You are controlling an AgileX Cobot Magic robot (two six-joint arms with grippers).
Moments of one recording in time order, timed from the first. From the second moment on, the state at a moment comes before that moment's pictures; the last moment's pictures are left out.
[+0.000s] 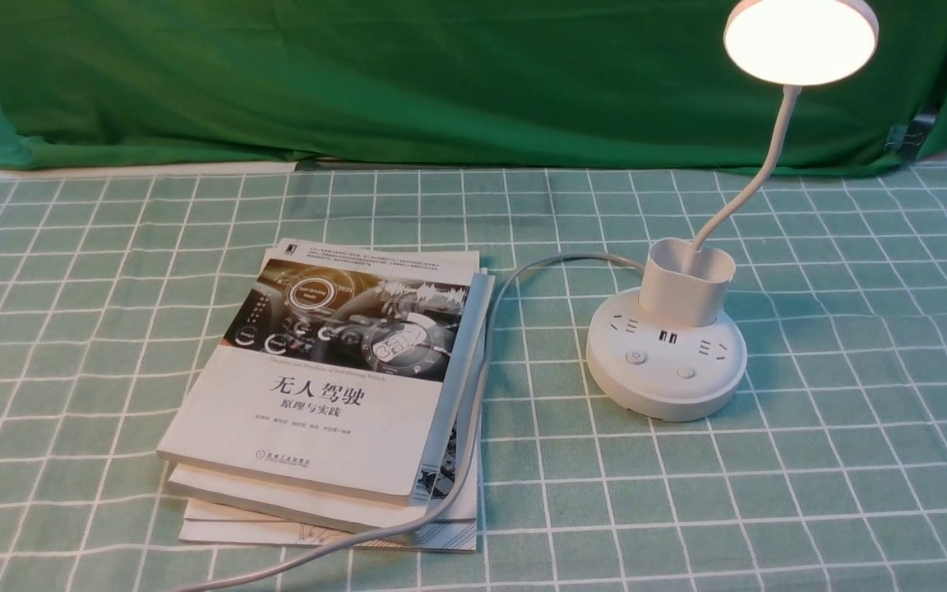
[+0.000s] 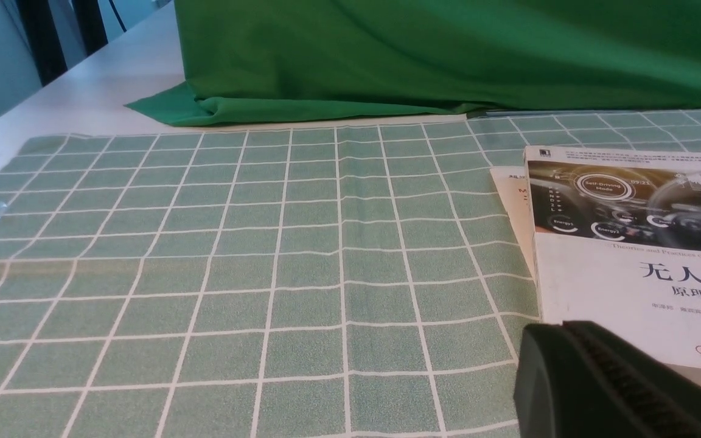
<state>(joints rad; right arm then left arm) 0.30 0.04 -0.21 0.14 0.23 -0.19 0.01 0.00 0.01 -0.03 0.21 0.06</state>
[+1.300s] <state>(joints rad) -0.02 0.00 0.01 -0.07 0.23 0.08 0.01 0.00 0.01 -0.03 0.21 0.06</state>
